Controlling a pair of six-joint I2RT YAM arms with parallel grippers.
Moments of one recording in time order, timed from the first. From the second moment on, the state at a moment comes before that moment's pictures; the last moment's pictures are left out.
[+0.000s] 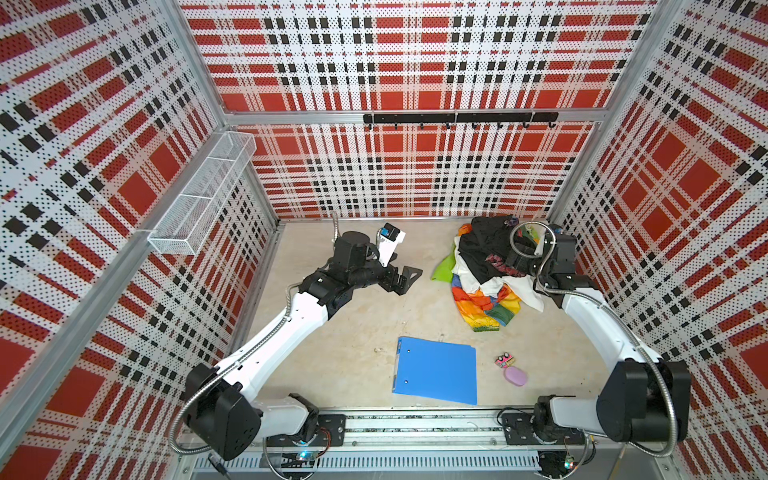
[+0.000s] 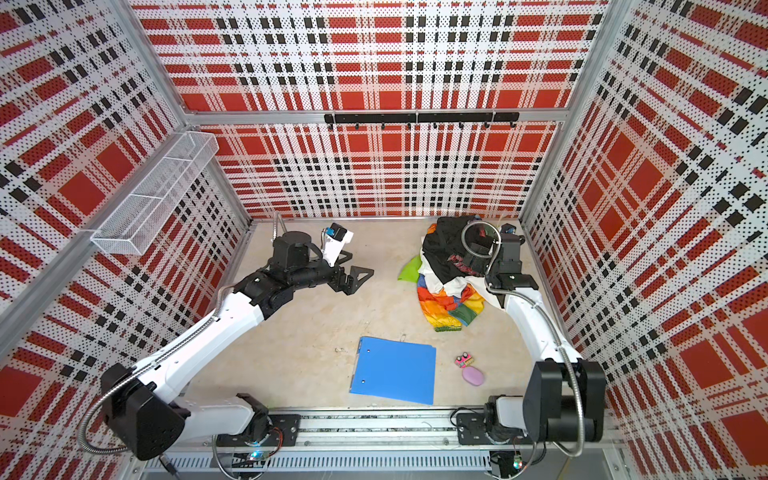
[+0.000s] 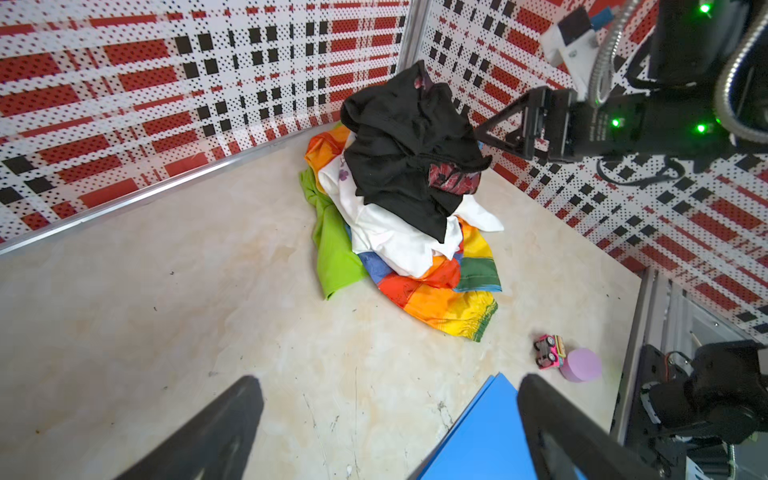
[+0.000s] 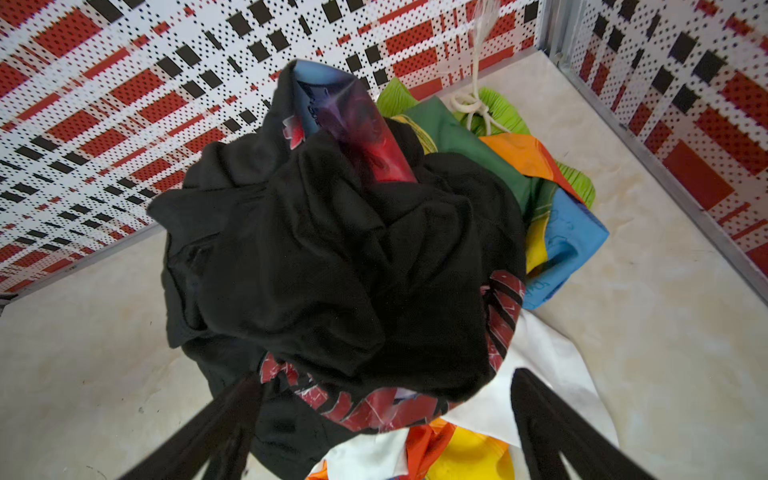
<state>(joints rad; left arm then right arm) -0.54 1.31 1.16 -0.32 0.37 -0.02 0.00 1.37 1.03 -0.27 0.00 0.38</state>
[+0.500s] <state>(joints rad) -0.54 1.32 1.16 -0.33 0.33 -0.01 0.00 1.72 1.29 -0.32 -0.03 0.40</state>
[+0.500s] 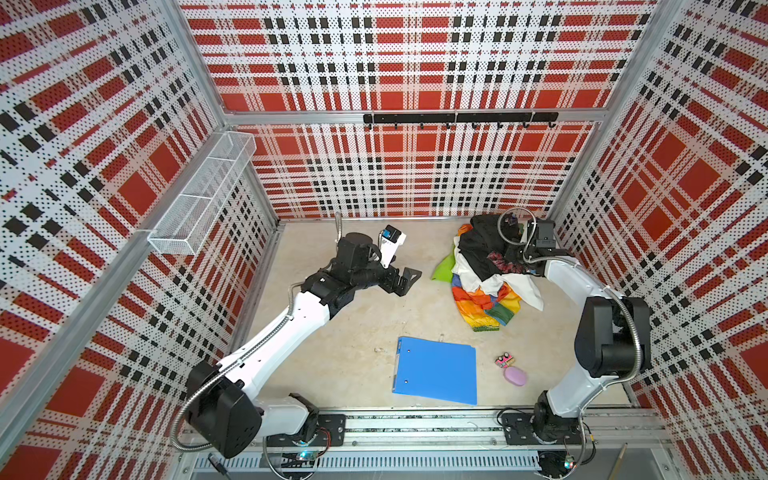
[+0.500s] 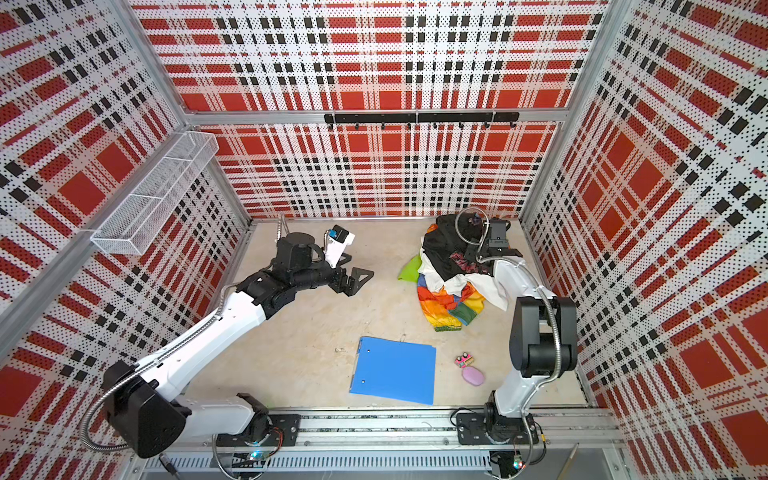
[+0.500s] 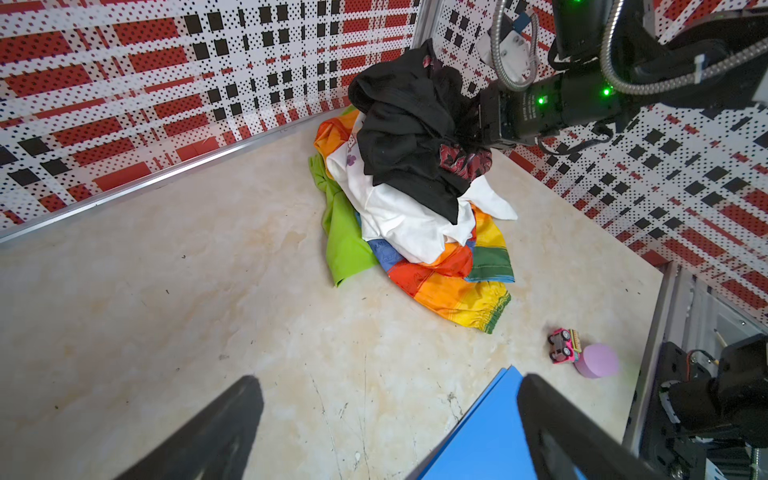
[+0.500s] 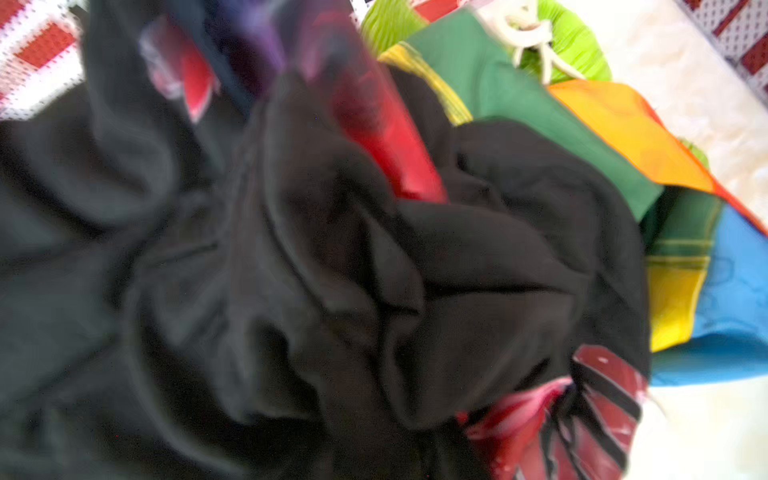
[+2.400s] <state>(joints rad) -0.54 1.32 1.16 -0.33 0.32 -0.01 0.05 1.27 0.73 -0.29 -0.04 0.44</state>
